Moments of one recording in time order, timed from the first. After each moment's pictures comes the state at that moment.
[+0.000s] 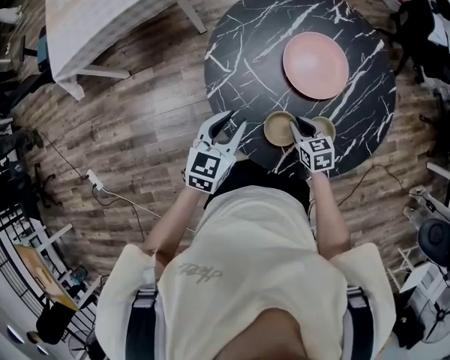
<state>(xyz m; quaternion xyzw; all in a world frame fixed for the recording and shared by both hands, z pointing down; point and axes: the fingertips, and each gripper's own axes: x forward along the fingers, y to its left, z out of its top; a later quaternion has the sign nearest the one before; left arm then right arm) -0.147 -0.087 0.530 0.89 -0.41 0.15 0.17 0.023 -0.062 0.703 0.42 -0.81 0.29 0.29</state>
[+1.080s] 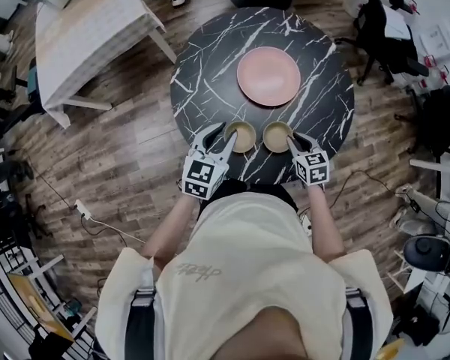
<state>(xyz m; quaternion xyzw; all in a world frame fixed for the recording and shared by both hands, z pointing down) -0.046 -0.062 0.504 0.90 -0.38 0.13 0.14 0.154 -0.022 0.661 0.48 -0.79 0.26 0.28</state>
